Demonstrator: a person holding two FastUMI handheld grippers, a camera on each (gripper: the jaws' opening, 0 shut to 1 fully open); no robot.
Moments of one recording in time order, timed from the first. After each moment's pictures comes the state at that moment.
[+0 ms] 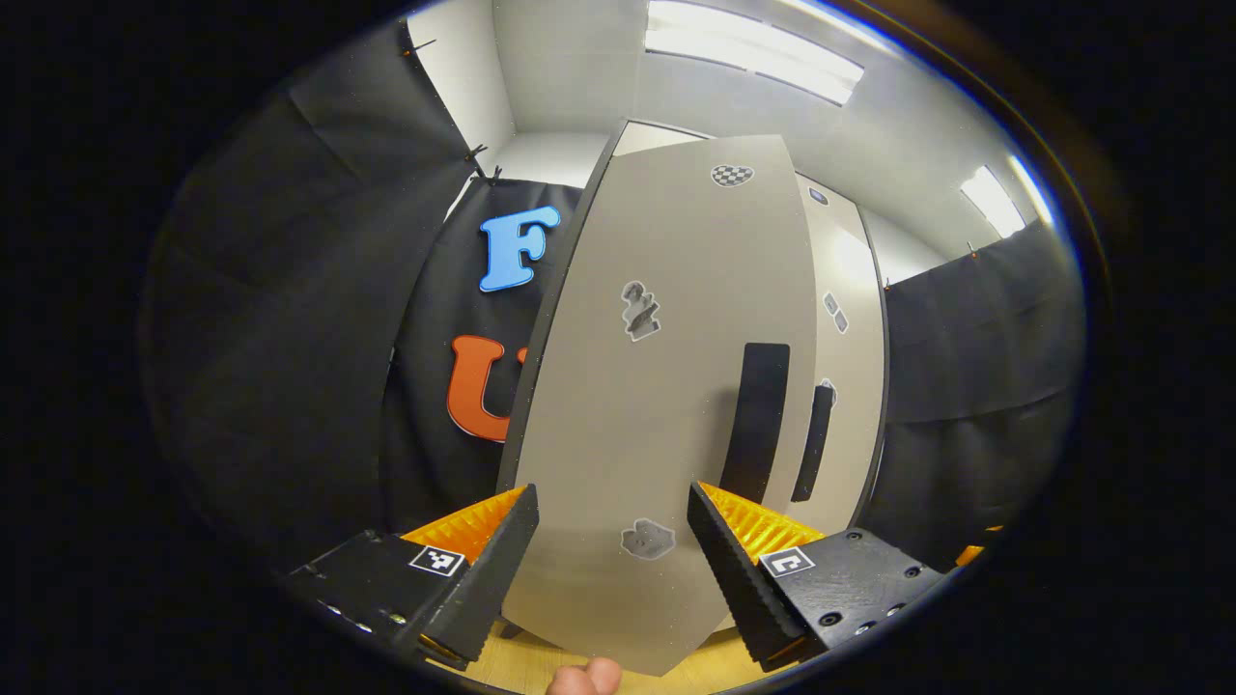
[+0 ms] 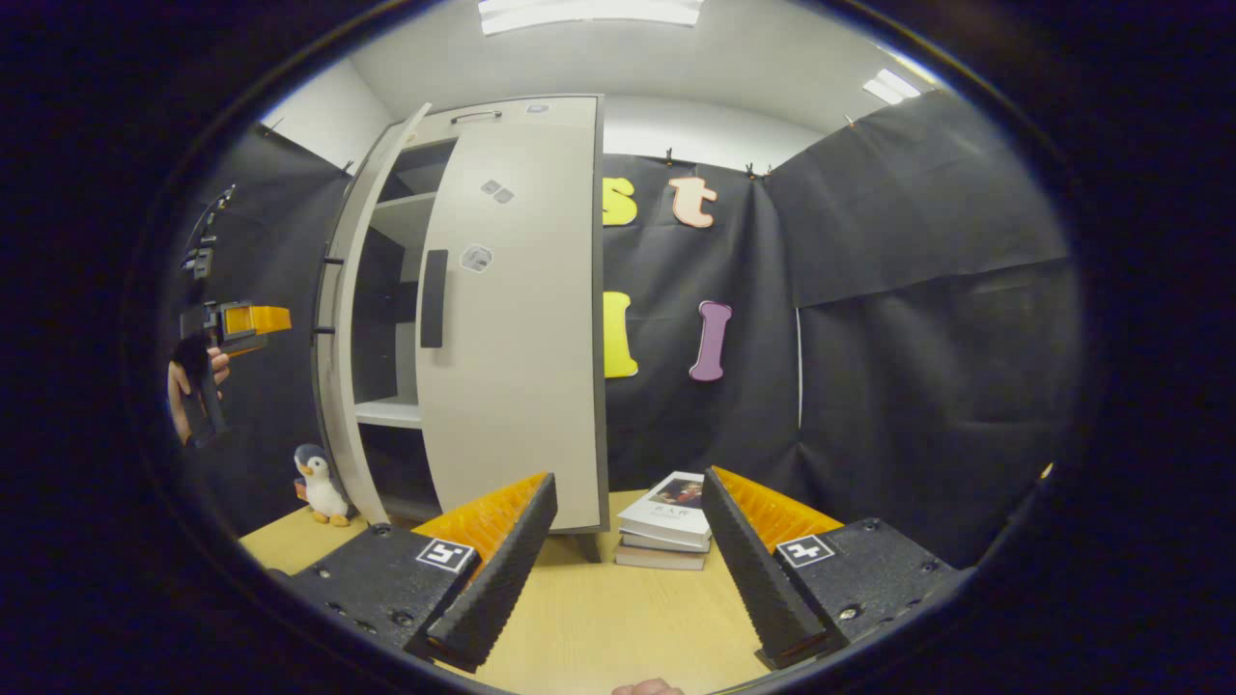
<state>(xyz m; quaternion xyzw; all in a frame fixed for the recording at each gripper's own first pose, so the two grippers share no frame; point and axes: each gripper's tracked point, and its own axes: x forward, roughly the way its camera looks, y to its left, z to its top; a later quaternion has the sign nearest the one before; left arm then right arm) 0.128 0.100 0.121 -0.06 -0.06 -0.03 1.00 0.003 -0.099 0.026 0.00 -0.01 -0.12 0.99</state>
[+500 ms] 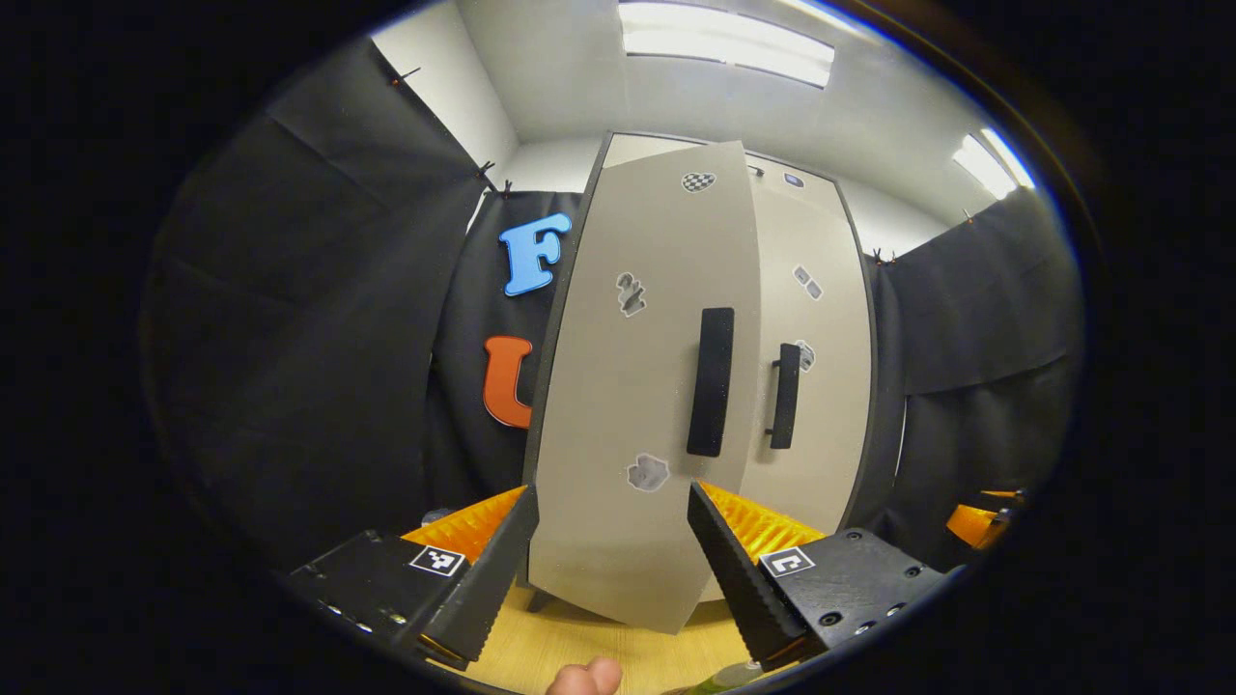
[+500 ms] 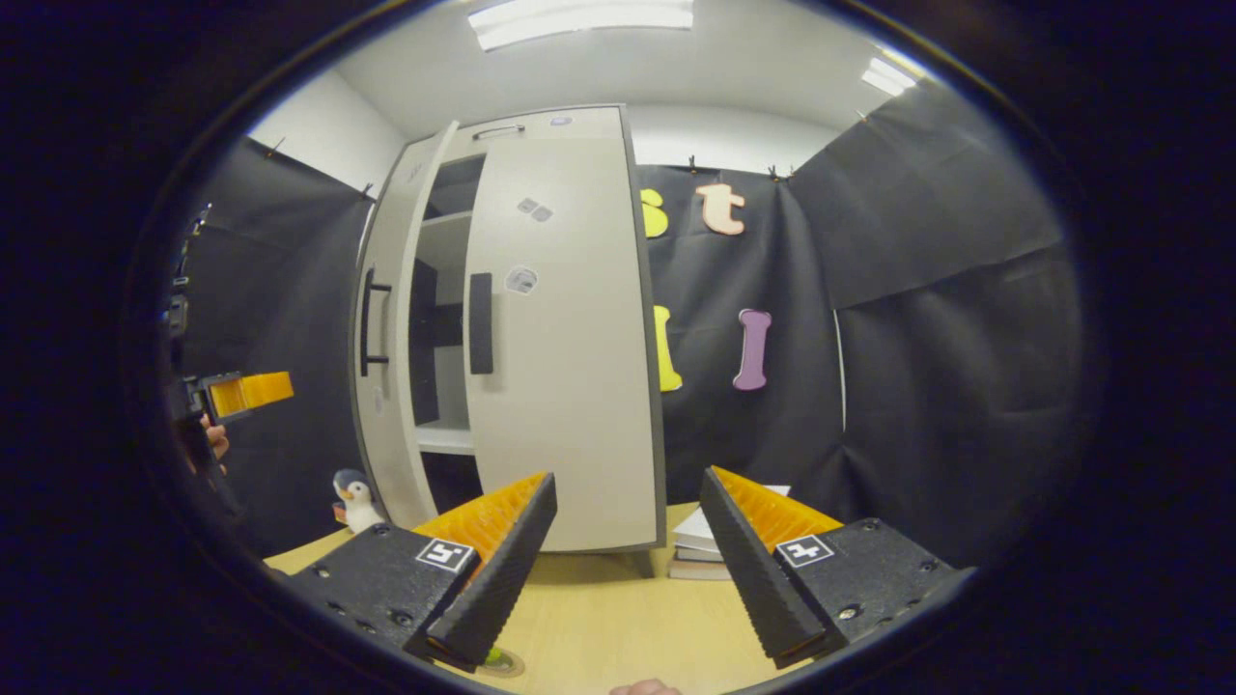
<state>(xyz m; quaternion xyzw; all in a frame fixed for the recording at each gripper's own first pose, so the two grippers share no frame) 0.054 0.073 0.085 -0.03 -0.06 0.02 1.00 0.029 -0.037 0.036 0.03 -0.04 -0.04 1.00</state>
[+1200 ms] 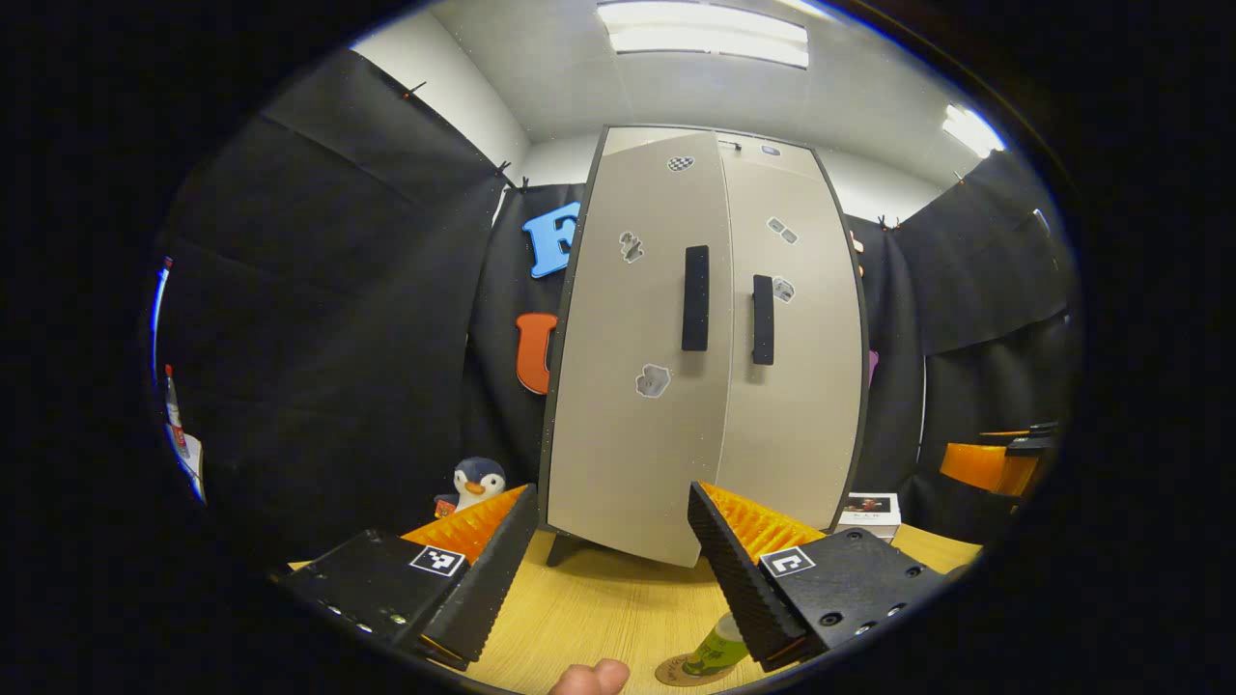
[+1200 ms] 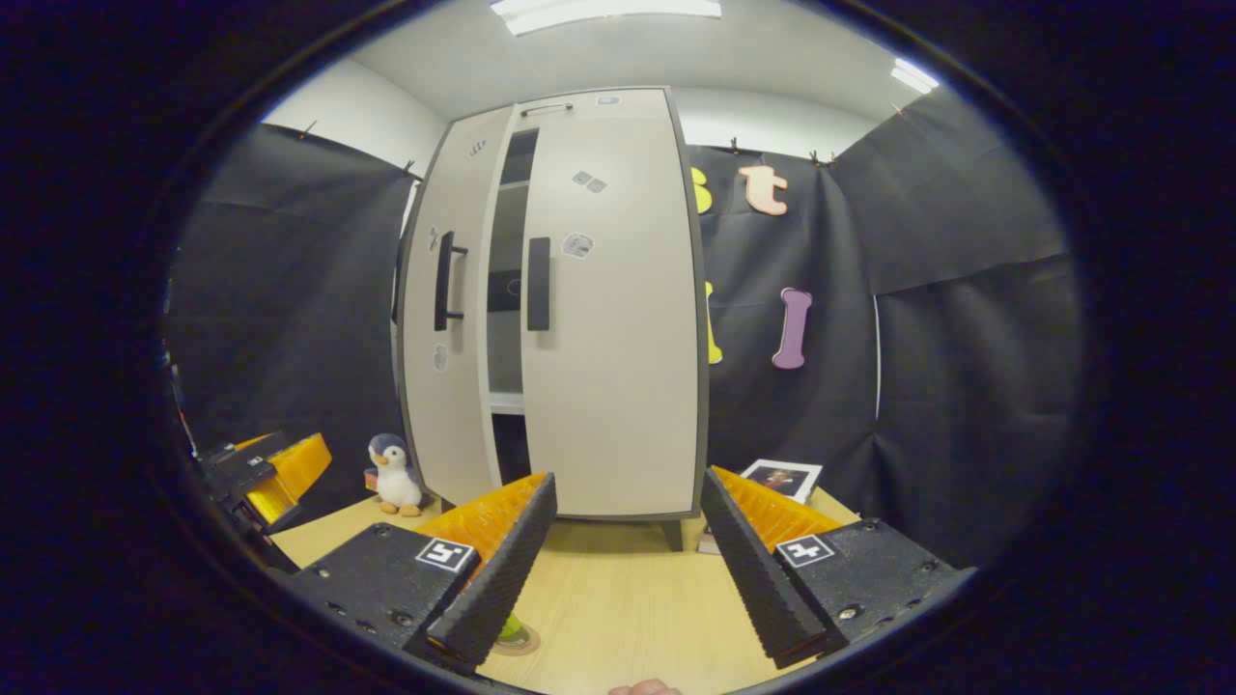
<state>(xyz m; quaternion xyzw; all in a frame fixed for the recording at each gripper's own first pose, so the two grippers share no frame) -0.014 0.046 -0.003 -0.01 -0.03 0.07 1.00 0.005 -0.019 0.003 0.00 0.00 0.00 1.00</state>
